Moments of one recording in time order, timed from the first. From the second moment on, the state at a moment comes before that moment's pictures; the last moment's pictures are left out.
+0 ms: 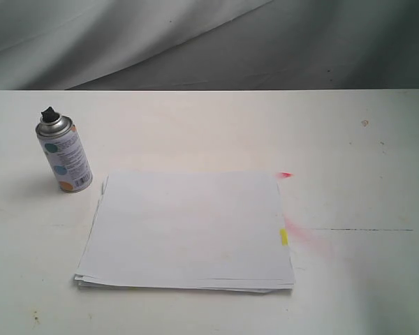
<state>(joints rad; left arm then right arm) 0.08 0.30 -0.21 0.09 -0.04 -0.52 -0.30 0.00 0.00 0.24 0.15 -0.15</state>
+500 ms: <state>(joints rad) 0.08 0.30 -0.21 0.09 -0.04 -0.52 -0.30 0.00 0.00 0.12 0.19 -0.12</state>
